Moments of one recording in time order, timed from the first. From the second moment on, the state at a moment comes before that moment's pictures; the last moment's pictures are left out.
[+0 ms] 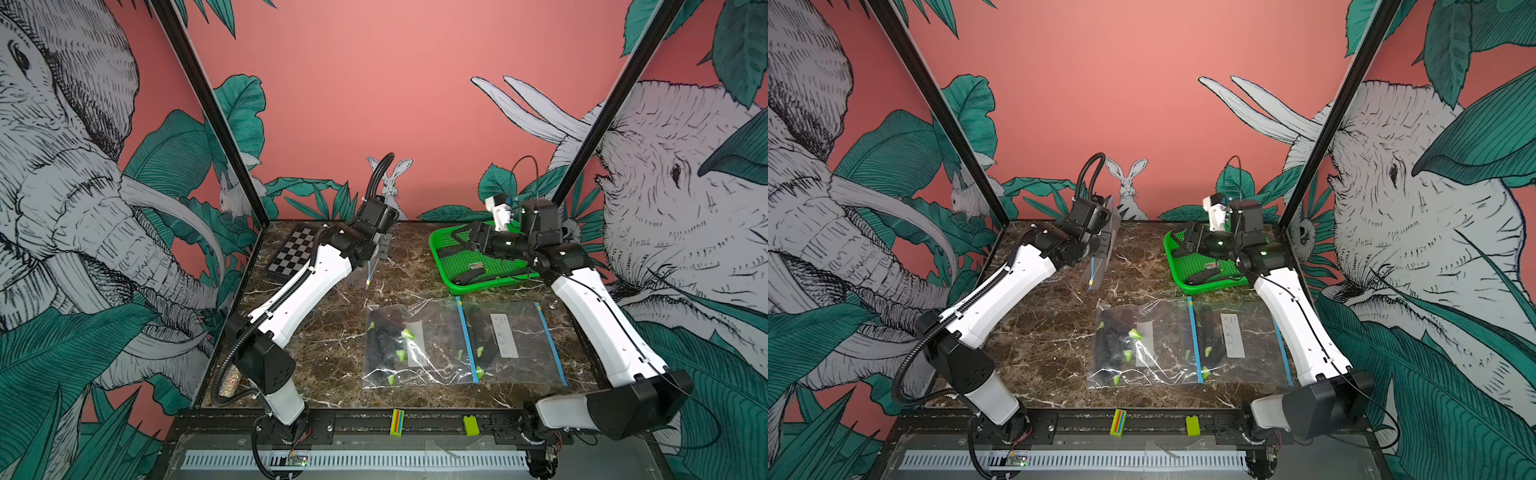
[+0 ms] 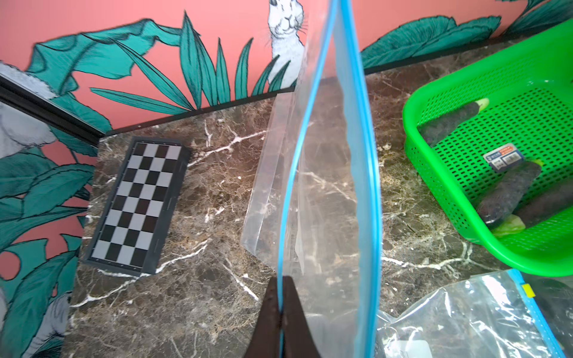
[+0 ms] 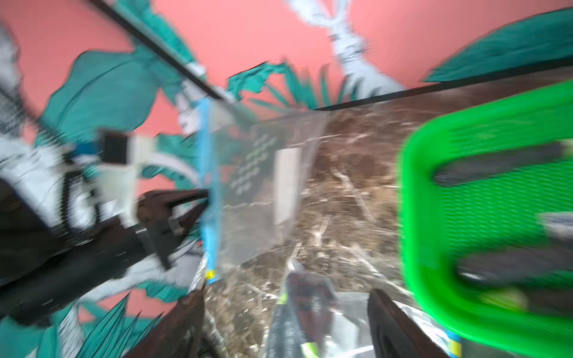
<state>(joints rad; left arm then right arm) -0.65 1.66 1.80 -0.93 -0.43 -0.23 0.19 1.38 1.47 -0.65 -0.54 0.47</state>
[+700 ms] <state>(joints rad) -0.65 1.53 1.98 -1.29 -0.61 -0.21 0.05 1.87 1.60 -0.77 -0.39 0.56</state>
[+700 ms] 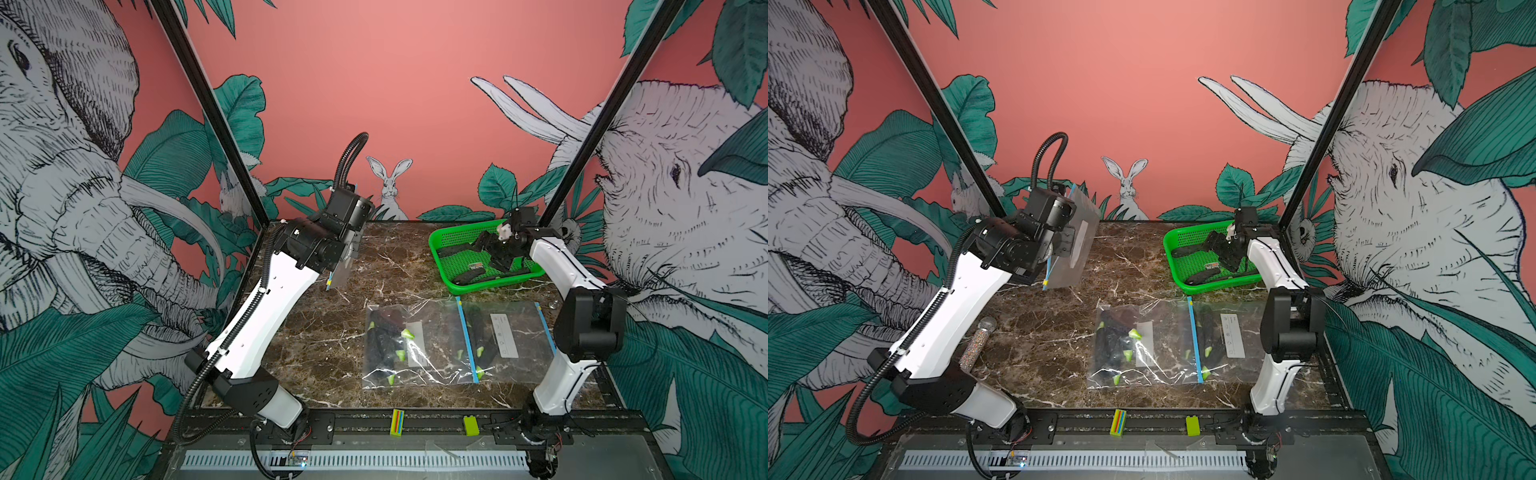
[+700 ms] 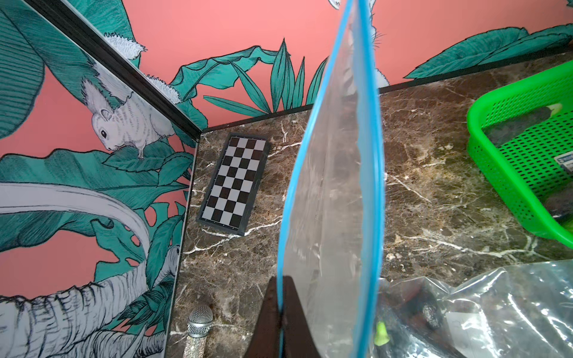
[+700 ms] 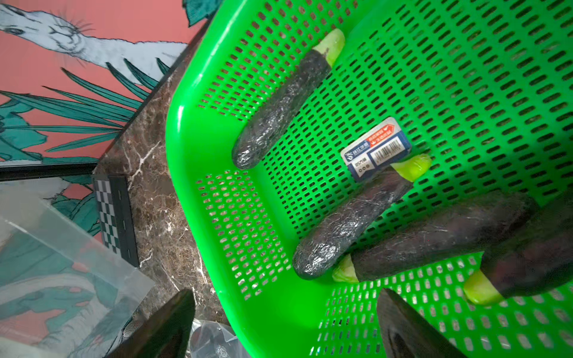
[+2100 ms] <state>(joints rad) -0.64 1.56 1.75 -1.04 -0.33 -0.22 0.15 2.30 1.92 -0.82 -0.21 0.68</state>
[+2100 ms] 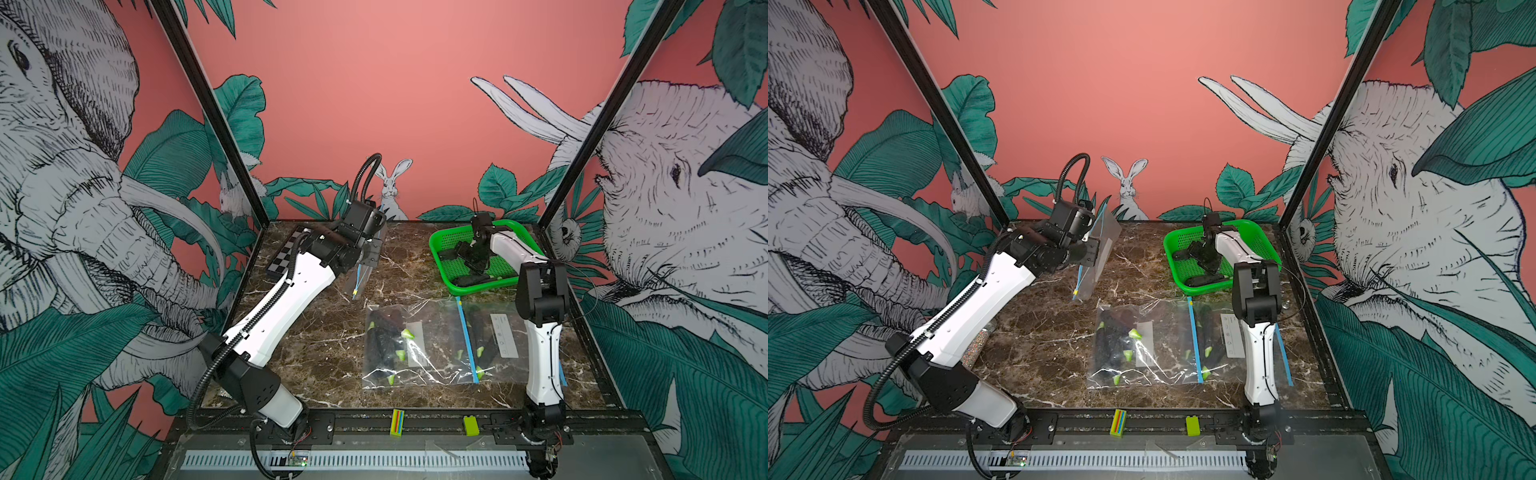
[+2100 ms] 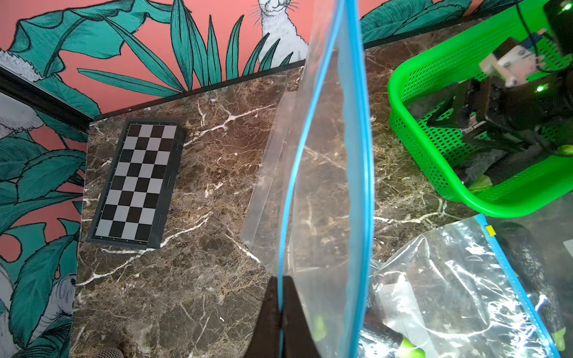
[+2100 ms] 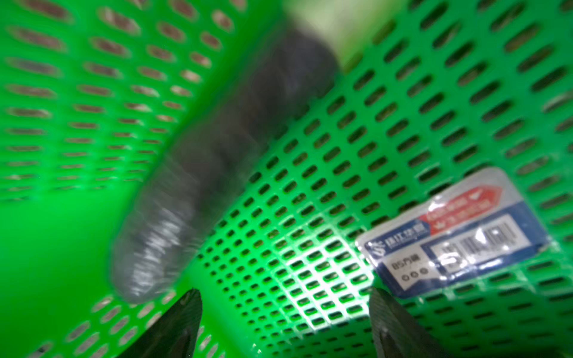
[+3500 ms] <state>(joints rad) -0.63 1.62 1.82 -1.09 -0.34 -0.26 0.14 2.30 1.76 -0.31 -0.29 0.94</state>
